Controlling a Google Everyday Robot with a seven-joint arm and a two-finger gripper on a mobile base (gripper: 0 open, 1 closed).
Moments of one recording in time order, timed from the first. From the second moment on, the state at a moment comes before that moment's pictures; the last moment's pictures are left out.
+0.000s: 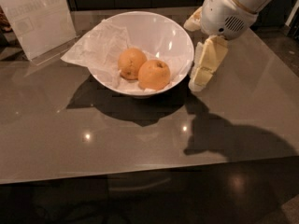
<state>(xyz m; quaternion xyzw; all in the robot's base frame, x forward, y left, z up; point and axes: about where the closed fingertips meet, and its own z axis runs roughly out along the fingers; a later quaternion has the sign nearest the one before) 0.529 -0.096 0.966 -0.67 0.70 0.09 0.22</state>
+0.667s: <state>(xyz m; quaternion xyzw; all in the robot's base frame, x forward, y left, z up) 0.571 -0.054 0.934 -0.68 0.68 0.14 0.23</state>
